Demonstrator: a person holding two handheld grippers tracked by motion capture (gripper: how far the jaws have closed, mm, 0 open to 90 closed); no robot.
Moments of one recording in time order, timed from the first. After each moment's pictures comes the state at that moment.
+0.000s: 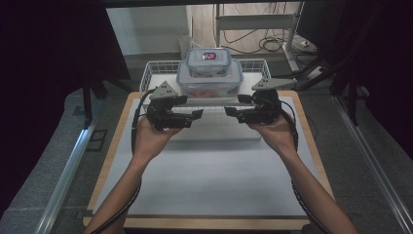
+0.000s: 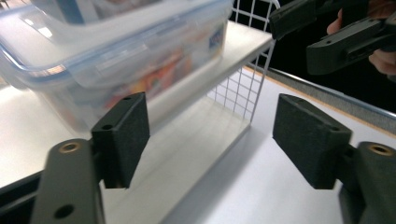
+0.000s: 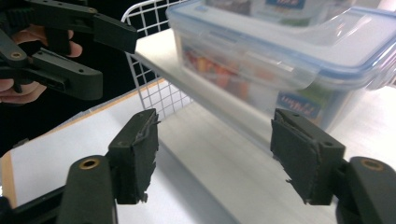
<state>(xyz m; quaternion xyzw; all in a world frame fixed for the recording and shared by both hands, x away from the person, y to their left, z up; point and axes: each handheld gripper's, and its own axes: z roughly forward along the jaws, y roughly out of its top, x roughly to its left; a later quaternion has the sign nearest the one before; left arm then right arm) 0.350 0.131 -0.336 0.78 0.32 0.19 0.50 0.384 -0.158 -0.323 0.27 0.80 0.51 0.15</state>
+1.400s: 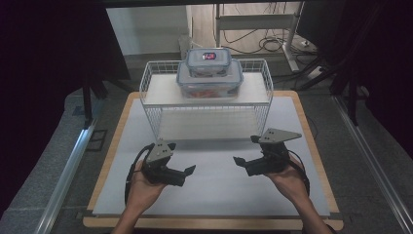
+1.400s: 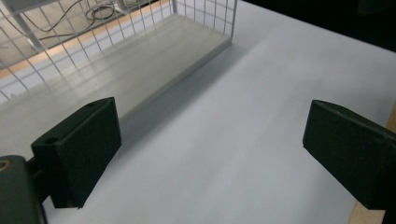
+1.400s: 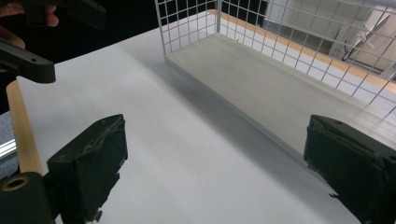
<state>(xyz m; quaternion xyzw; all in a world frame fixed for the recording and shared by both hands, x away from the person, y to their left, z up) 0.261 0.144 -0.440 0.80 0.33 0.19 0.45 0.309 -0.189 -0.409 0.27 0.83 0.47 0.15</state>
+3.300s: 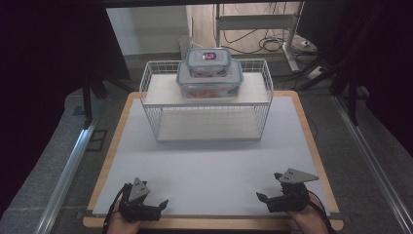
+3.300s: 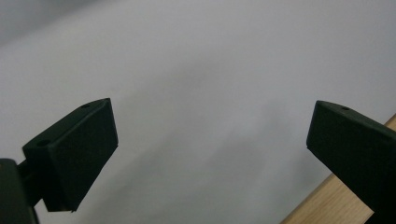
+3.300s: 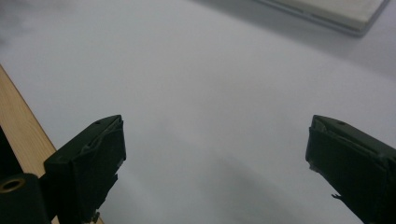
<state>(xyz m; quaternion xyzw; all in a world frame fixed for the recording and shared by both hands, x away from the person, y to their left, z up) 0.199 0.202 -0.536 0.81 0.44 0.18 0.34 0.253 -0.259 -0.501 0.34 0.84 0.40 0.14</state>
